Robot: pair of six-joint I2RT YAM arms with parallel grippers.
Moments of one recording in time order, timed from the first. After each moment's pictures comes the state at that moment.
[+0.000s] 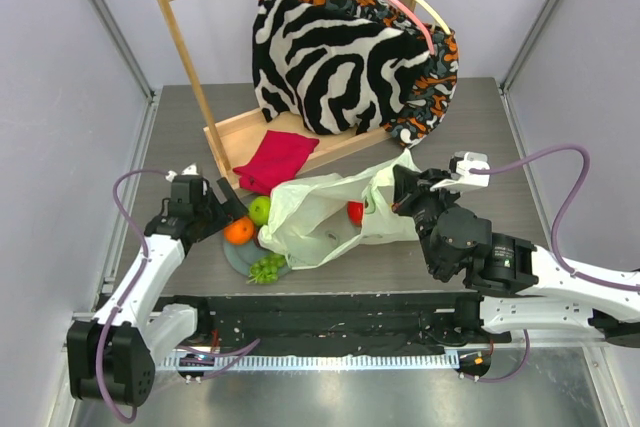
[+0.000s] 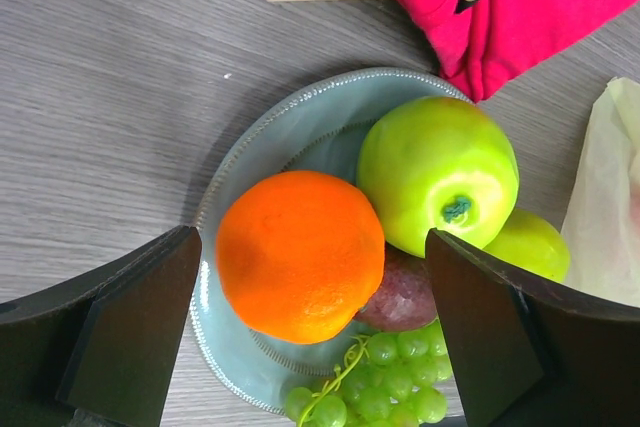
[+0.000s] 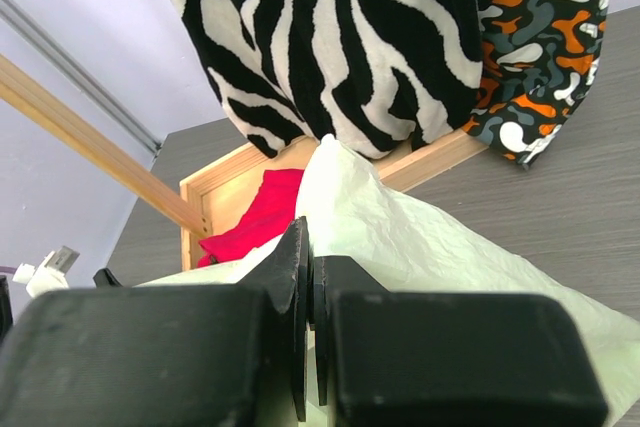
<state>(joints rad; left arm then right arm) -0.10 0.98 0.59 -0.45 0.07 -0.60 1.35 0.82 1.00 -0.18 1.24 0.43</state>
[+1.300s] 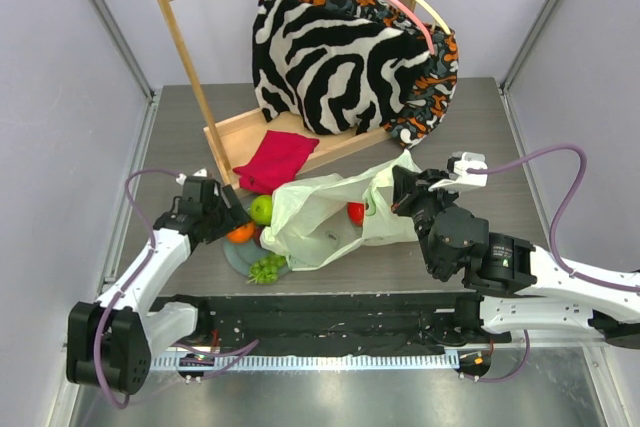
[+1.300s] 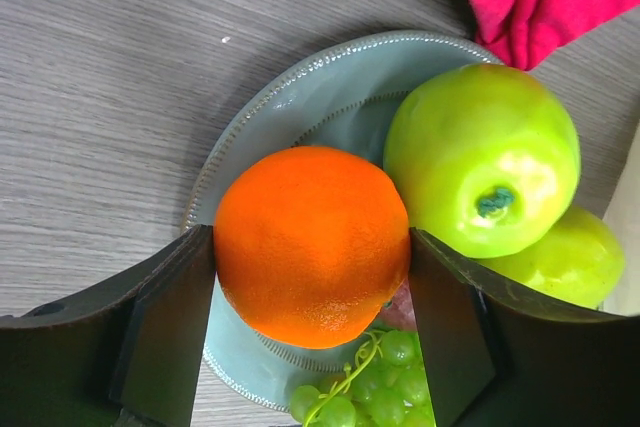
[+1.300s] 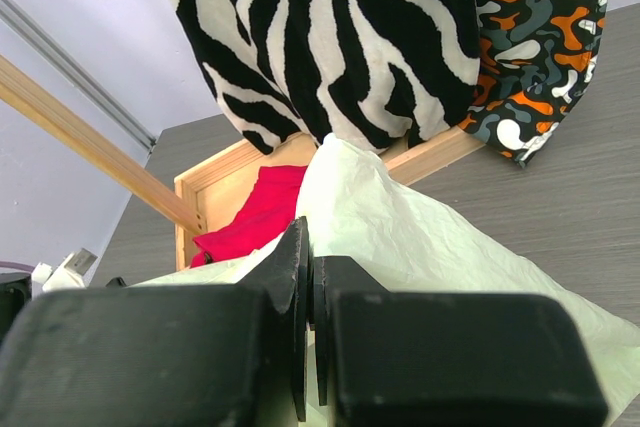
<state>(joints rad) -0.17 1.05 0.59 -0.46 0.03 -0.63 1.33 0.82 0.99 -0.19 1.22 0.45</state>
